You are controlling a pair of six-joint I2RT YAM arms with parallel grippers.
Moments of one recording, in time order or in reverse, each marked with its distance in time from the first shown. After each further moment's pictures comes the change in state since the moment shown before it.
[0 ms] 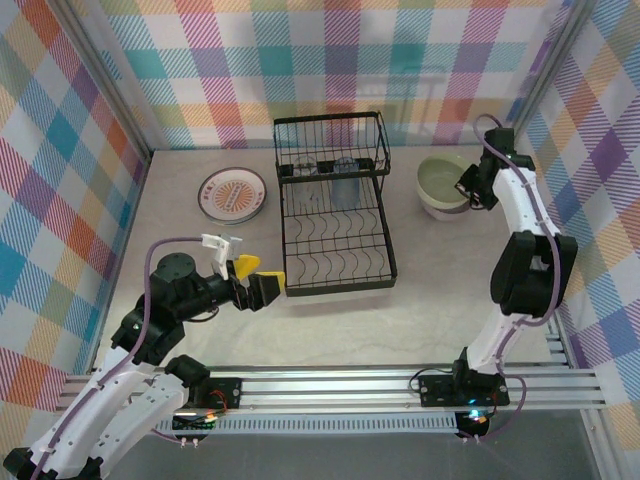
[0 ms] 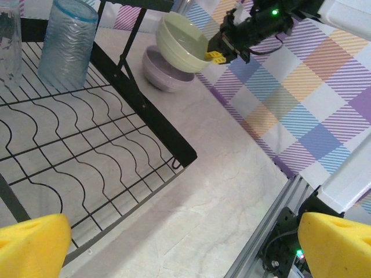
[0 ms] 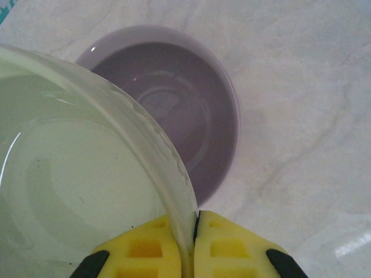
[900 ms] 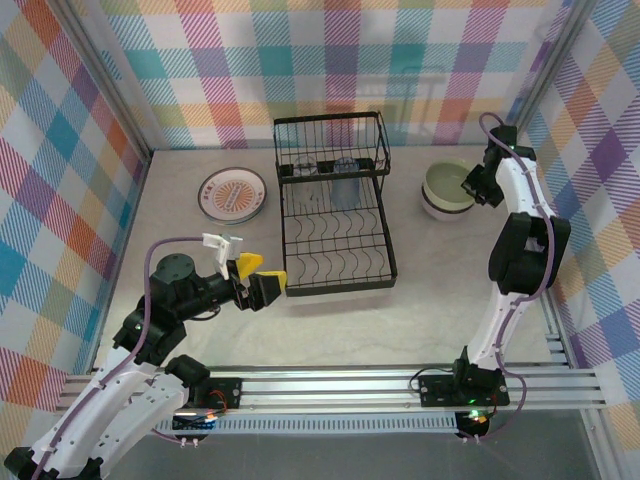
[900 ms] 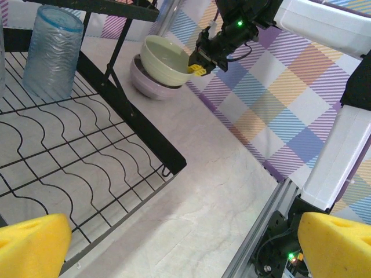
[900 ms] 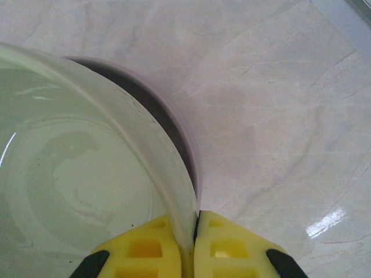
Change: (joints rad) left arm 0.000 0.000 -0.023 0.072 0.029 -0.016; right arm -0.051 0.176 0.158 -0.100 0.032 -0.027
